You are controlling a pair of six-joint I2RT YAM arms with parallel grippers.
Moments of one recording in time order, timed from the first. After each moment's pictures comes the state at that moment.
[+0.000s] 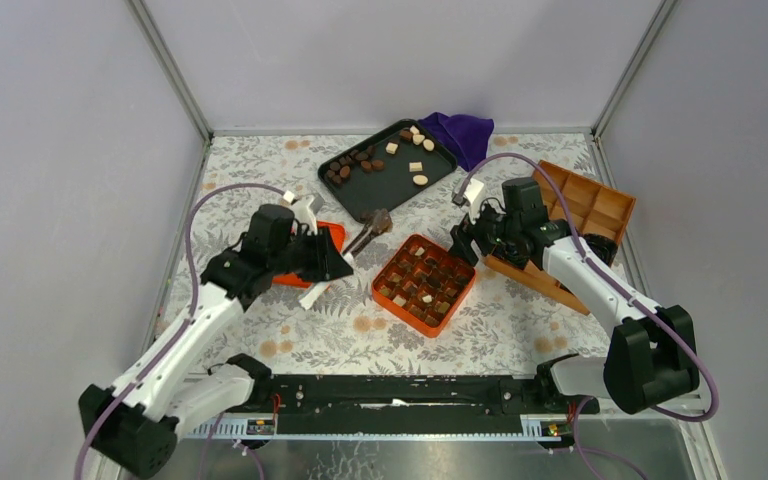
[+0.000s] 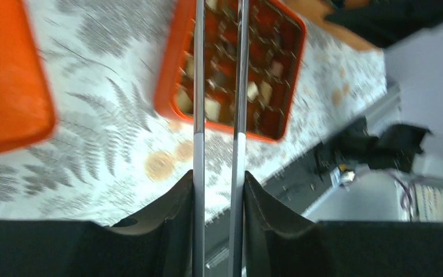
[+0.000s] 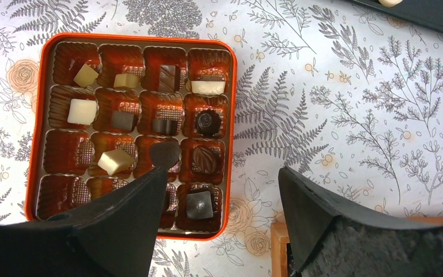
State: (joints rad) left arm -0.42 1.01 0.90 -0.59 0.38 -0.49; right arm 0.32 1.31 0.90 -0.35 -0.54 -0.46
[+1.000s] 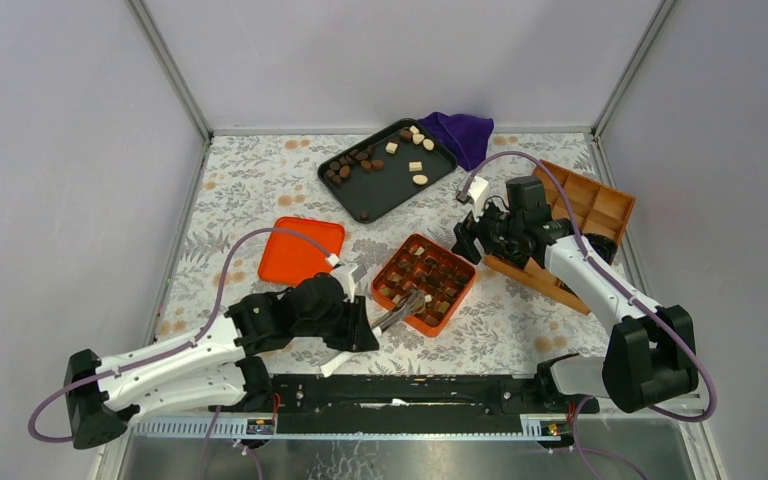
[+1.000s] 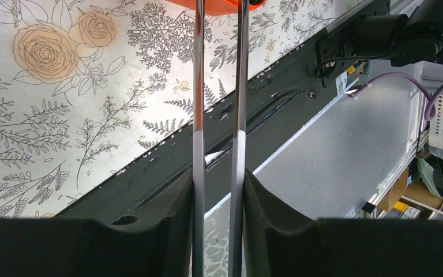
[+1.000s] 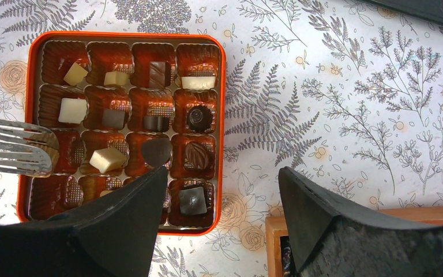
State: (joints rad) left arm -1.07 0.85 0.66 -0.58 0.15 -0.86; right arm 0.29 1.31 0.90 -0.36 -0.54 -0.46
